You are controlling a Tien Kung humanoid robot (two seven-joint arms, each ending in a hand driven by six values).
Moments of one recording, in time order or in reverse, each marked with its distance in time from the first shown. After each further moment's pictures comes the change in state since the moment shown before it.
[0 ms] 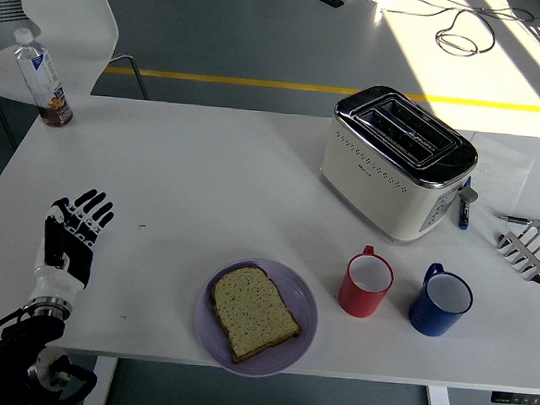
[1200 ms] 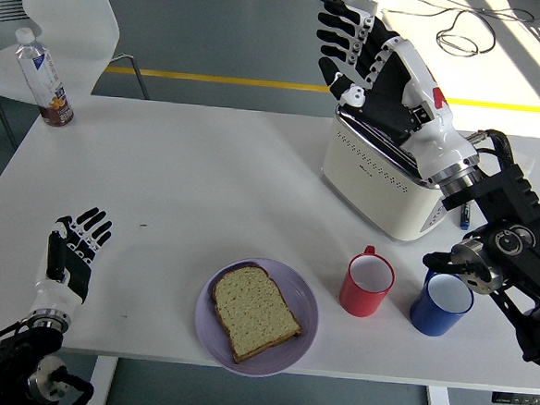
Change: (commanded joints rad) left arm 0.006 0.000 0.001 0.069 0.033 0.002 0.023; right arm 0.597 -0.074 -0.689 0.292 -0.252 -0.188 0.186
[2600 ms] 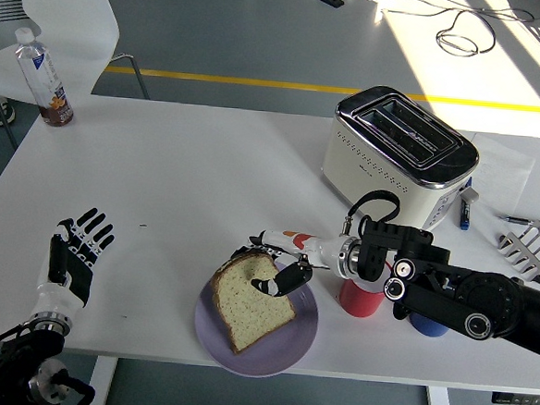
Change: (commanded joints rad) left arm 0.003 0.000 0.014 0.008 -0.006 -0.001 -0.001; right arm 0.406 0.126 -0.855 -0.471 -0.343 0.334 -0.272
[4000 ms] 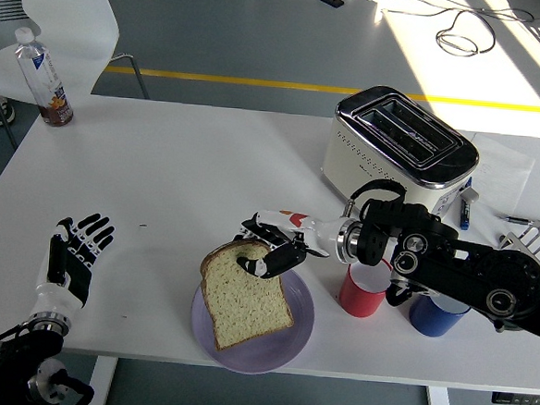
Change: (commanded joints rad) left arm 0.000 0.000 -0.009 0.006 0.004 0.000 0.002; right arm 0.041 -0.034 0.044 0.125 0.238 0.000 -0.111
